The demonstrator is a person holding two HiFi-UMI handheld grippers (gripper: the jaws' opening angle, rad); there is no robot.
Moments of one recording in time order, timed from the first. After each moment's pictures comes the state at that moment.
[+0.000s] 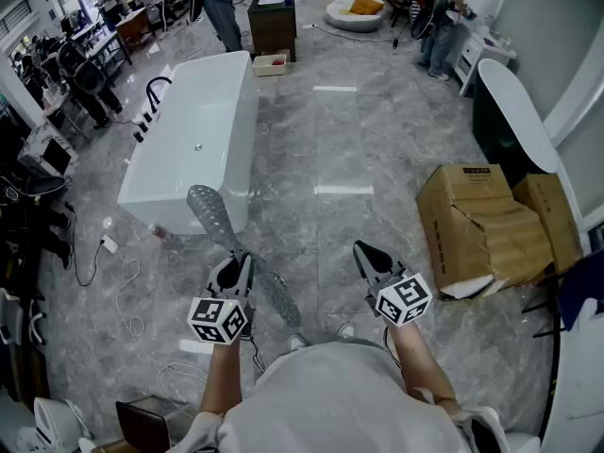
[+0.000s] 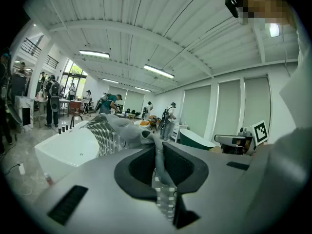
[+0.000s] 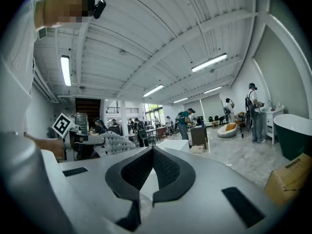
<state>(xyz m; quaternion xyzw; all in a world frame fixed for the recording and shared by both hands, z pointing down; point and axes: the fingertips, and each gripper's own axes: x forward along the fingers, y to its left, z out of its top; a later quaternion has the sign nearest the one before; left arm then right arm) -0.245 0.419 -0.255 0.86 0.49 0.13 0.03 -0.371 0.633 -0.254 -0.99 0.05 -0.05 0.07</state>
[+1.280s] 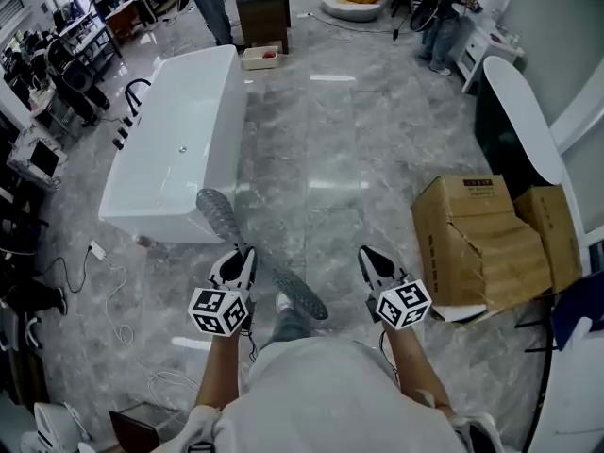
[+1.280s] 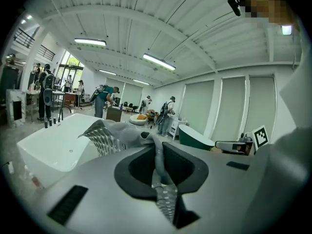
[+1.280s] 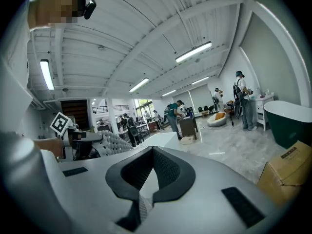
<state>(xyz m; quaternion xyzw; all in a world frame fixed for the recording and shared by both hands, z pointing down) -0.136 0.604 -0.216 0.84 0.51 0.17 0.03 -0.283 0.814 -0.193 -0.99 0.01 -0.09 0.13</state>
